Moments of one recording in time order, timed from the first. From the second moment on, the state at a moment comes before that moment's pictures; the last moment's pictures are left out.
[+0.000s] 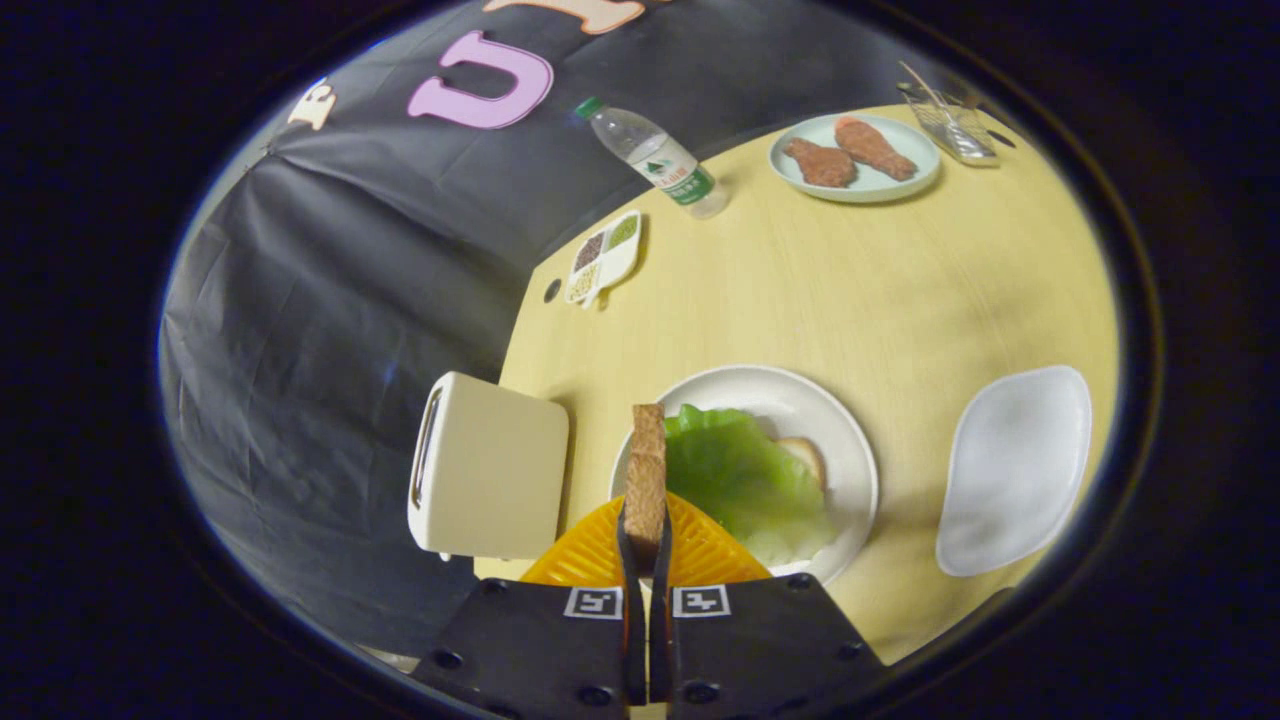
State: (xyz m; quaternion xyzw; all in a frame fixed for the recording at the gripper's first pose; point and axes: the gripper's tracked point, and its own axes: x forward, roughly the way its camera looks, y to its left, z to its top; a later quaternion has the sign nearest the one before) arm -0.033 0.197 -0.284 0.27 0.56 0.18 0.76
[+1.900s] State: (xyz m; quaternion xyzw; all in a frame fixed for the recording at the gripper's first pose) arm -0.040 0.016 -0.112 0.06 0.20 0.05 0.98
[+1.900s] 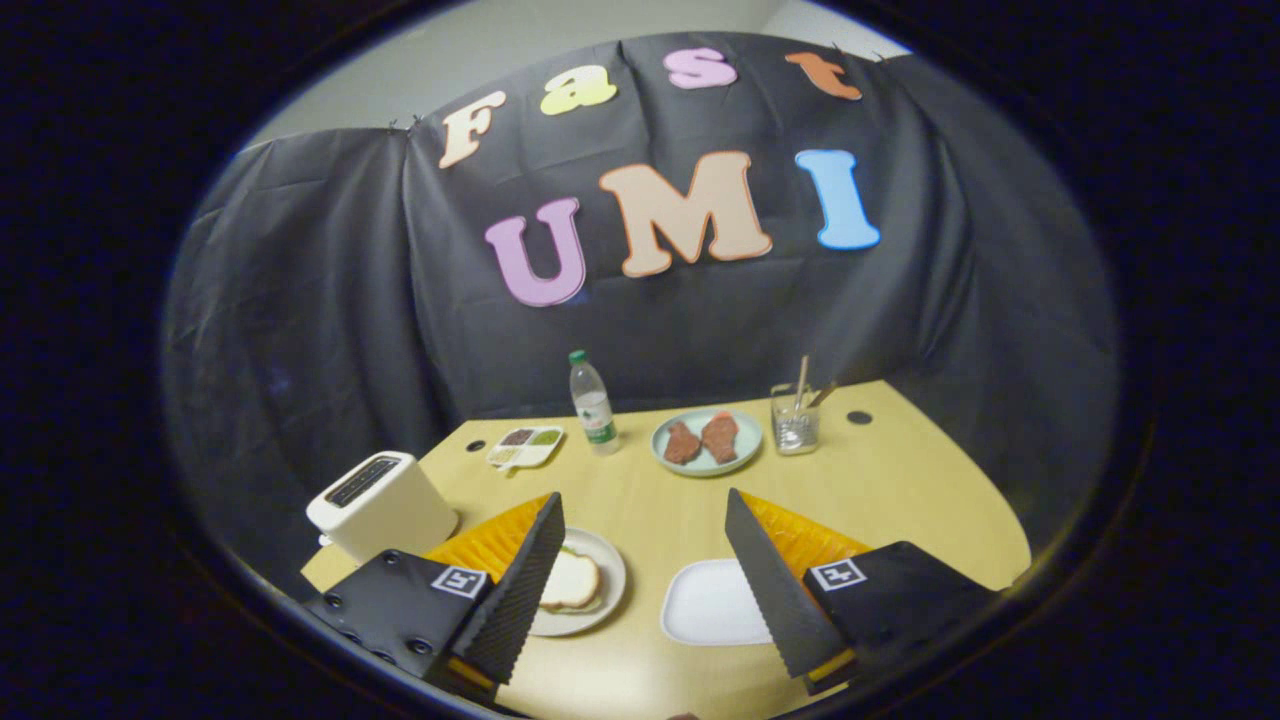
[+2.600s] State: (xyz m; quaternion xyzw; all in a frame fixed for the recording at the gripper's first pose) arm -0.047 -0.002 -0.037 -0.02 0.05 0.02 1.00
